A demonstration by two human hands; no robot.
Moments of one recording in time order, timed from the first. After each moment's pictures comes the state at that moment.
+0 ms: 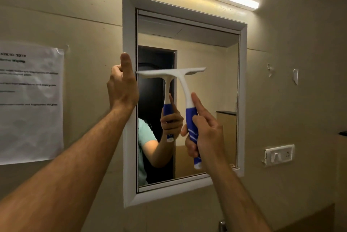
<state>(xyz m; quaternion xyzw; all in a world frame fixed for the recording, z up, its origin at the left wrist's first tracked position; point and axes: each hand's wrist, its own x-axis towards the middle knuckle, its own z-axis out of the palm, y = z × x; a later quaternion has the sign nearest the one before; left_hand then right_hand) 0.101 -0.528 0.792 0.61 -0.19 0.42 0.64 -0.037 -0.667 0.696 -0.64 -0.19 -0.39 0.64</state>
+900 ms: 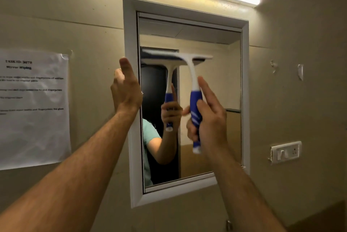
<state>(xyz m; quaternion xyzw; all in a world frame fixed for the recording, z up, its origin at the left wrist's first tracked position) 0.105 -0.531 0.791 0.61 -0.17 0.42 0.65 -0.036 -0.660 0.717 -0.58 -0.23 -0.42 0.66</state>
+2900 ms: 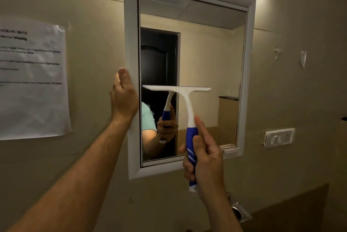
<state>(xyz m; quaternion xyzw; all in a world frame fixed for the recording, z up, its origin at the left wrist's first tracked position) 0.109 -0.522 0.720 0.63 -0.20 0.40 0.64 -0.050 -0.653 0.598 -0.61 -0.11 -0.38 0.69</state>
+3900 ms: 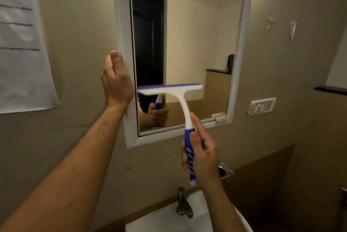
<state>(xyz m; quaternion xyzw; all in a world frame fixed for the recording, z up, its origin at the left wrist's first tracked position) 0.107 -0.519 0.683 0.59 -0.22 0.42 0.65 -0.065 -0.641 0.543 -0.65 -0.03 -0.39 0.65</state>
